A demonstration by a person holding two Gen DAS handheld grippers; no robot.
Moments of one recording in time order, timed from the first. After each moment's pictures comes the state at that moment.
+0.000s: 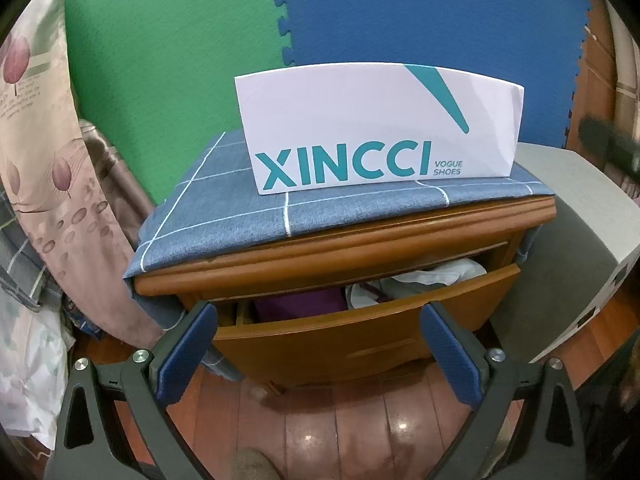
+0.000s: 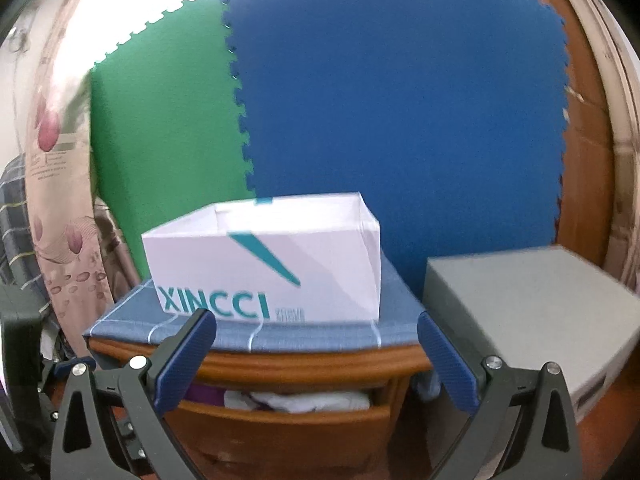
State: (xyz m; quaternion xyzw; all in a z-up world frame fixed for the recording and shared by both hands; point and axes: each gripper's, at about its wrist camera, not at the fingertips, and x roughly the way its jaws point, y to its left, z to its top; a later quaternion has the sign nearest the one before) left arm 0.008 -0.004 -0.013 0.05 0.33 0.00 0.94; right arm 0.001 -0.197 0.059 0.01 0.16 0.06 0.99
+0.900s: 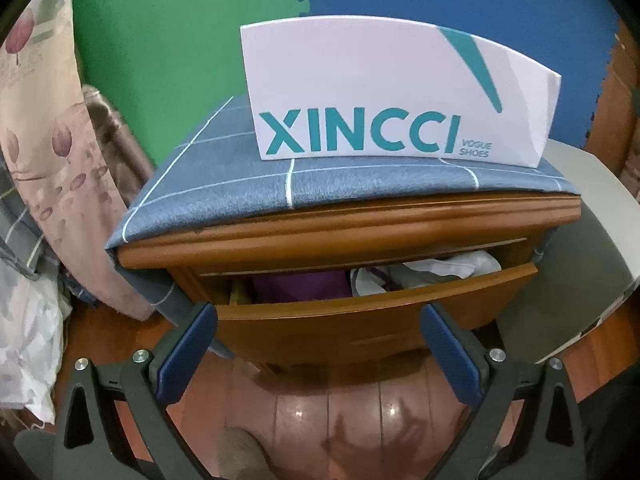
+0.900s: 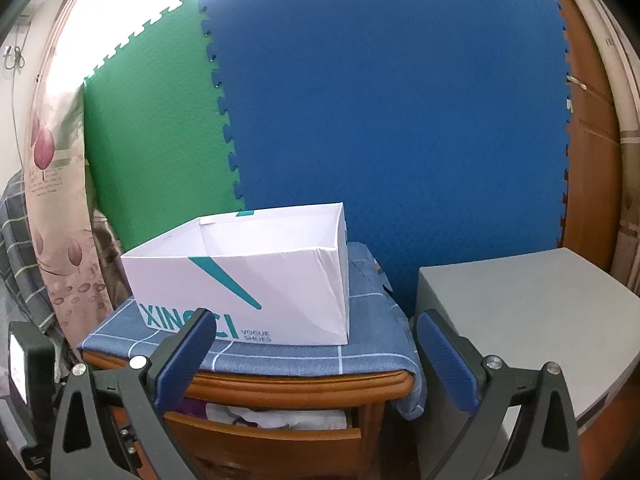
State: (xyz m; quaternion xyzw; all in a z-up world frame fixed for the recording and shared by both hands) left arm 0.035 -0.002 -0.032 0.02 0.38 0.03 0.92; right arm 0.029 -0.246 0.067 0.05 0.17 0.07 0.98
